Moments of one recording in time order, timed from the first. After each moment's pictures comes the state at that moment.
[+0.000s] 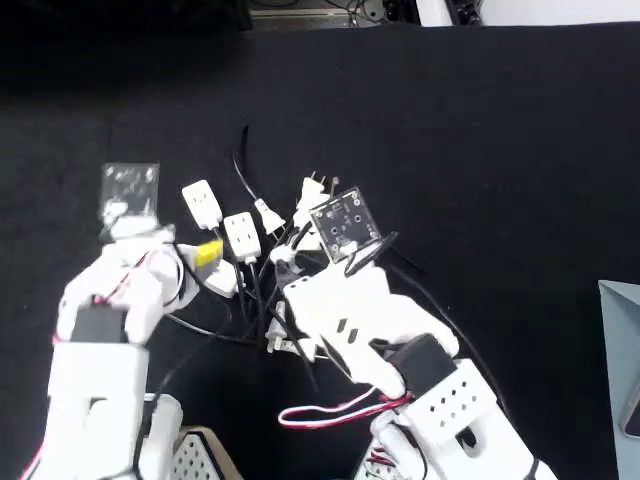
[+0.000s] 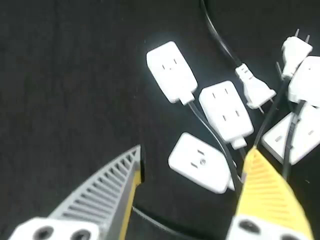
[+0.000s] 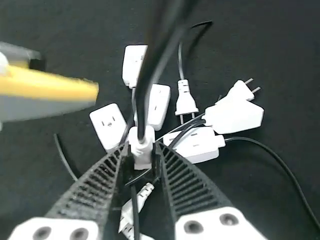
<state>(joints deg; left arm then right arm) -4.3 -60.4 61.8 54.0 -1.7 -34.0 -68.3 67.6 47.1 -5.2</state>
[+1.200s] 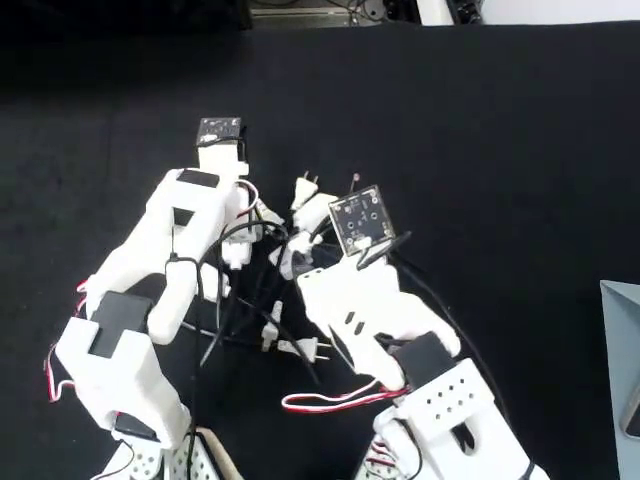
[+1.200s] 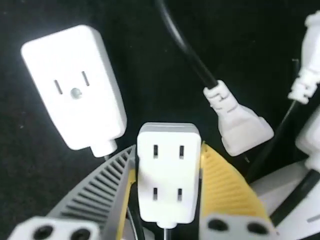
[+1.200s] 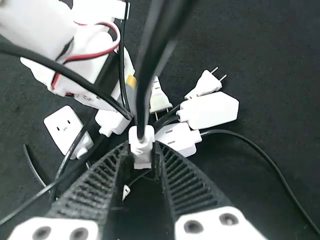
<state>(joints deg) 6.9 12.5 18.9 52.4 10.5 -29.5 -68.3 72.6 42.1 -5.4</state>
